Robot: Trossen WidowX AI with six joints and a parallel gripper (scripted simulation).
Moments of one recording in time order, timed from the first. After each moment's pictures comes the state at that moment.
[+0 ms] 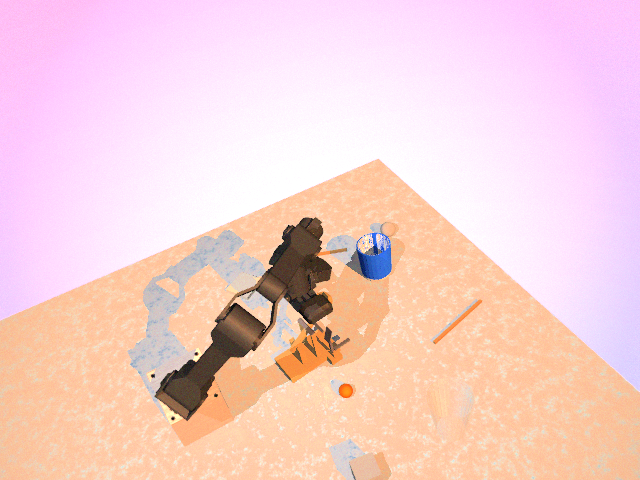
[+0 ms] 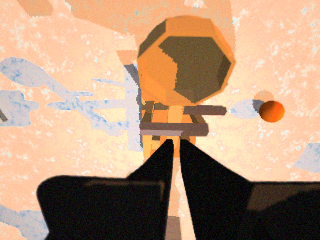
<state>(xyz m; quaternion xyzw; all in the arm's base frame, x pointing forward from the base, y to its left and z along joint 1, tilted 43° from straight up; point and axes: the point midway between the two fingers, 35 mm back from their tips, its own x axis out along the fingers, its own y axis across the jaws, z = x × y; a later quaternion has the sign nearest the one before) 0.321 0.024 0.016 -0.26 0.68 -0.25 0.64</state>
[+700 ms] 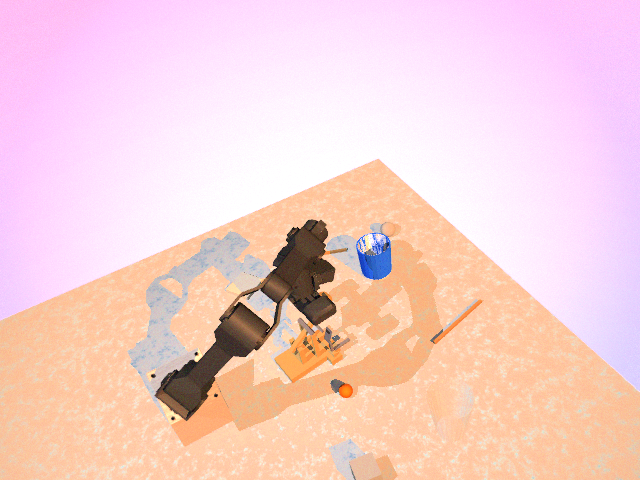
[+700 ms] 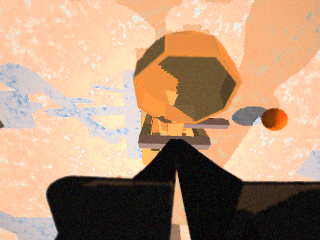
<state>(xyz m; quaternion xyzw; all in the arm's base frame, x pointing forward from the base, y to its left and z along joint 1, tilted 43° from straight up) 0.328 0.017 0.009 -0.26 0.68 -0.25 0.64</state>
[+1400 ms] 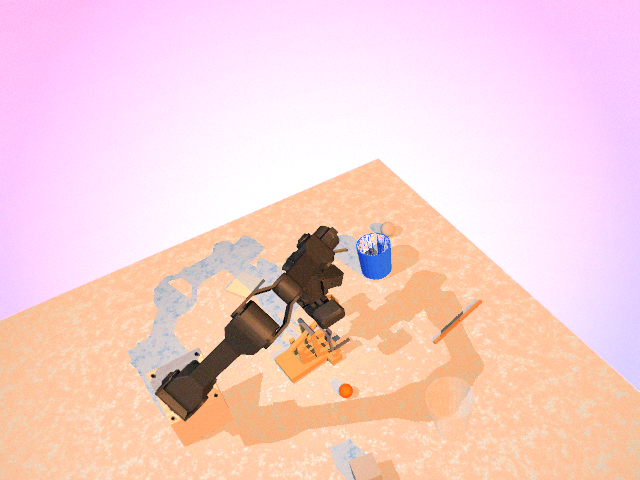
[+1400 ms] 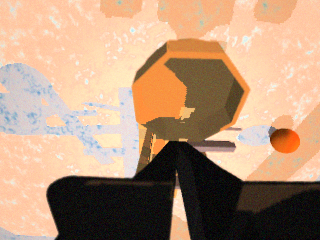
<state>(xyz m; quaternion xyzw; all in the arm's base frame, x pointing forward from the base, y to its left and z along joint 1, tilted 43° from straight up) 0.345 -0.002 -0.013 -0.26 0.68 -0.25 0.64</state>
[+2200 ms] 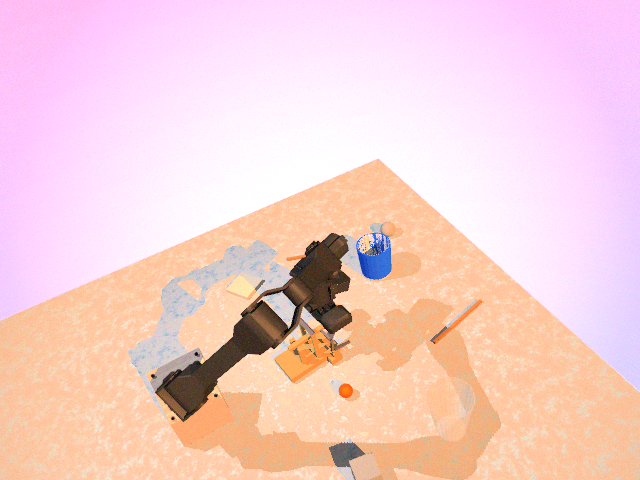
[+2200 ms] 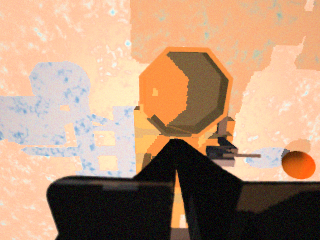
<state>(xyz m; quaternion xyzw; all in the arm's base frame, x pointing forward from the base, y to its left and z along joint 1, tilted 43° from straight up) 0.359 -0.022 -0.035 -0.26 0.68 -0.25 0.64</state>
